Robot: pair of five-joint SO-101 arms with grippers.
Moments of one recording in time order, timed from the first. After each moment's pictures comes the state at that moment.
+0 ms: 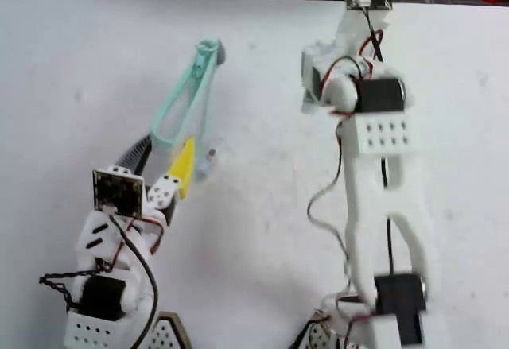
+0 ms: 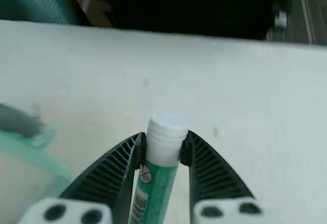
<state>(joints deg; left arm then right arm) 4.8 -103.6 89.4 32.7 -0.2 -11.1 -16.5 -4.9 61.2 1.7</state>
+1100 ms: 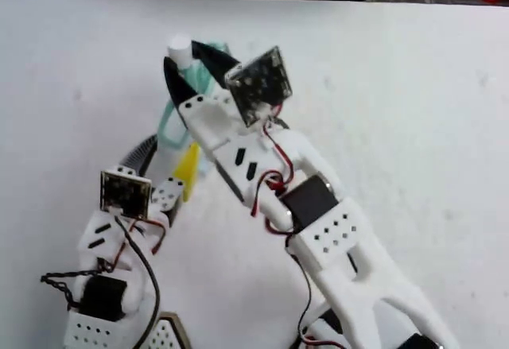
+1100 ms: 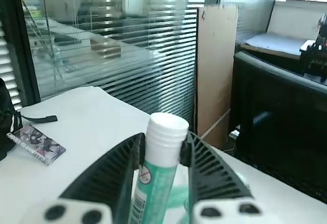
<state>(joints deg) 6.1 -103.6 89.4 32.9 -2.2 -38.9 -35.7 29.2 15.9 4.1</state>
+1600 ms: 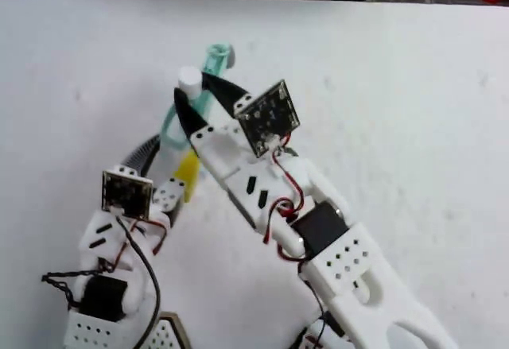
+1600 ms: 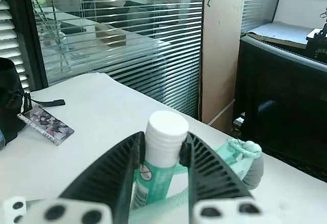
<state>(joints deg) 6.4 -103.6 89.4 32.9 -2.2 -39.8 -46.2 41.4 16.7 4.1</state>
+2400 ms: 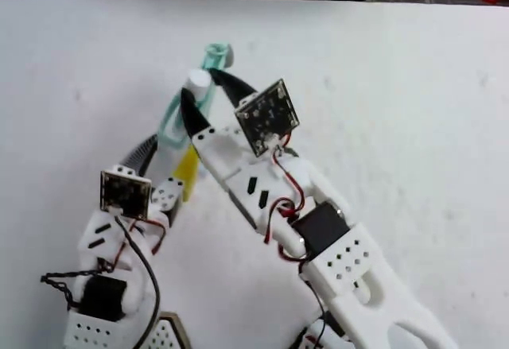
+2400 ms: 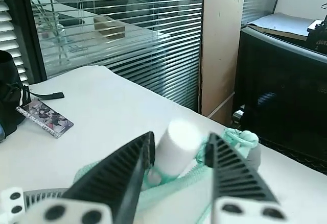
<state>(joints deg) 6.0 -103.6 89.4 32.9 -2.2 -39.7 -46.3 41.4 18.3 4.1</state>
